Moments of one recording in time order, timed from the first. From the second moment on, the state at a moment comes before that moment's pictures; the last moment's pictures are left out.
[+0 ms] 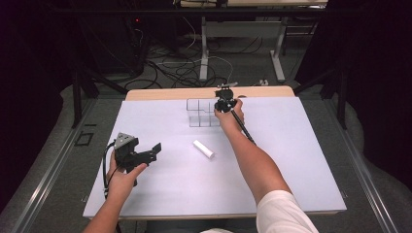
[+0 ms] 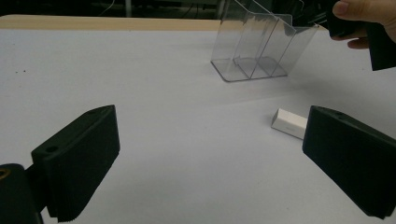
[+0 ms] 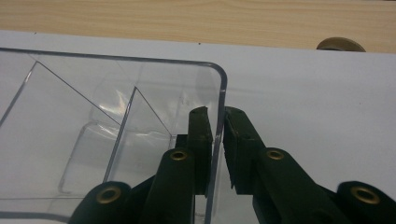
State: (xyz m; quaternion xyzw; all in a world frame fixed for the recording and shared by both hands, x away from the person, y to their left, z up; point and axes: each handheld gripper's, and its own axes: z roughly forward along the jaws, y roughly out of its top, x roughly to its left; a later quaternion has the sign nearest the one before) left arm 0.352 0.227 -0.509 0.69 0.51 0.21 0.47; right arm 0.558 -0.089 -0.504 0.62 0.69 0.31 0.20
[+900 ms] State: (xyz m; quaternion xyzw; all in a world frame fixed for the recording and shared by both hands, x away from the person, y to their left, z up) left arm 0.353 0.220 -0.510 0.70 0.51 0.21 0.46; right arm 0.522 -0.129 -0.498 0.66 0.67 0.28 0.19
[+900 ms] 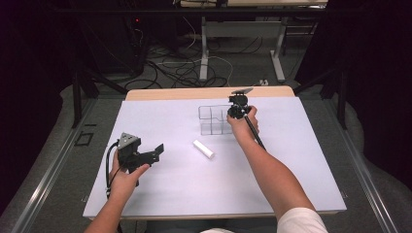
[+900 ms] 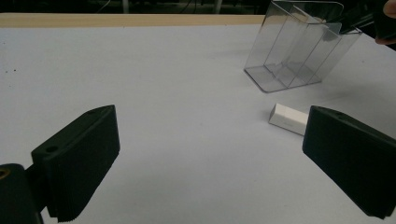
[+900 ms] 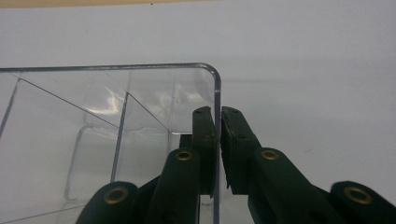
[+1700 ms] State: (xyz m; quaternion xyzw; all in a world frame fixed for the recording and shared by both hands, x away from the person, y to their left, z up) left arm 0.354 0.219 -0.511 0.70 0.50 0.21 0.46; right arm 0.518 -0.135 -0.494 0.65 0.68 0.31 0.17
